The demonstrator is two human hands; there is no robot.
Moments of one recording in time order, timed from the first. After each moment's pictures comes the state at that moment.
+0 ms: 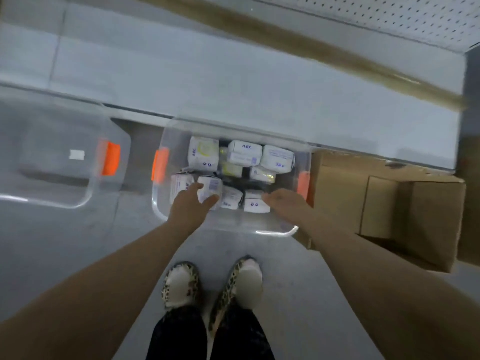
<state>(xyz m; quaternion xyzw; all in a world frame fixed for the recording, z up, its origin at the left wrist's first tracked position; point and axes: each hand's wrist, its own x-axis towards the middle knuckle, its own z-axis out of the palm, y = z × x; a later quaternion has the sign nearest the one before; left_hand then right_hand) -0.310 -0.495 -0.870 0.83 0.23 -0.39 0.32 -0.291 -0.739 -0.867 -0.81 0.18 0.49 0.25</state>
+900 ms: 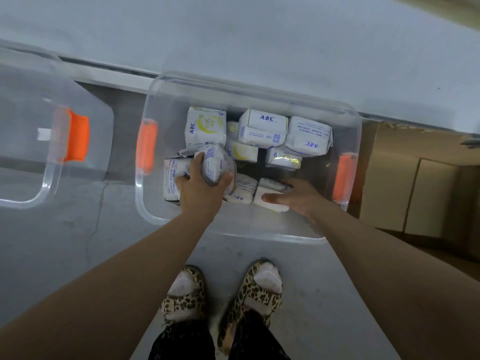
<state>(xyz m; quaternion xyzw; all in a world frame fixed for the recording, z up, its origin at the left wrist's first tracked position) -0.311 -0.515 -0.975 0.80 0.34 -0.28 0.41 -0.307 -0.742 -1.014 -0.73 0.27 0.45 0.44</state>
